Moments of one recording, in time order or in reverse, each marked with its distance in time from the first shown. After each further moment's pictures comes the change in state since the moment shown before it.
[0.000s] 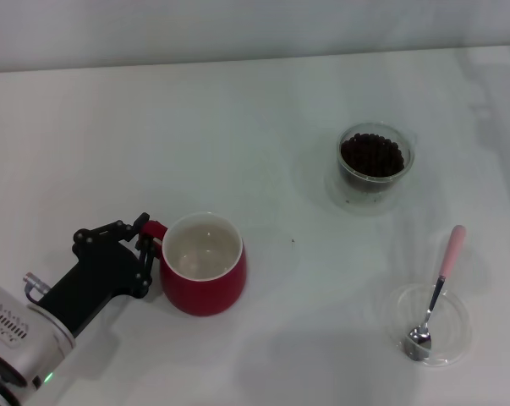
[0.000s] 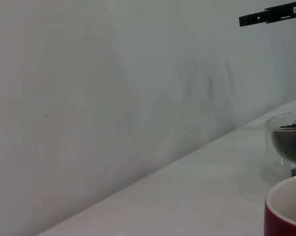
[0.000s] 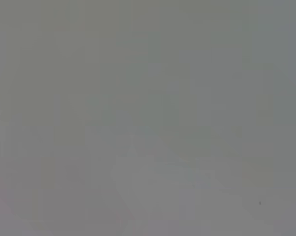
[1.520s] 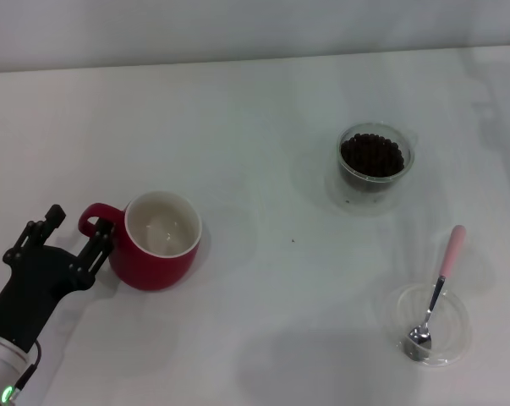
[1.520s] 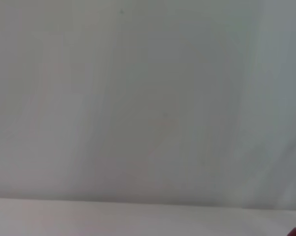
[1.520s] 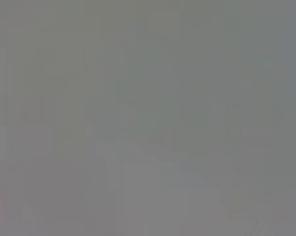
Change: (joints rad) left arm 0.118 0.007 -0.028 0.035 -0.158 0.117 -0.337; right arm -0.009 -0.001 -0.004 -0.017 -0.001 -0.036 -0.001
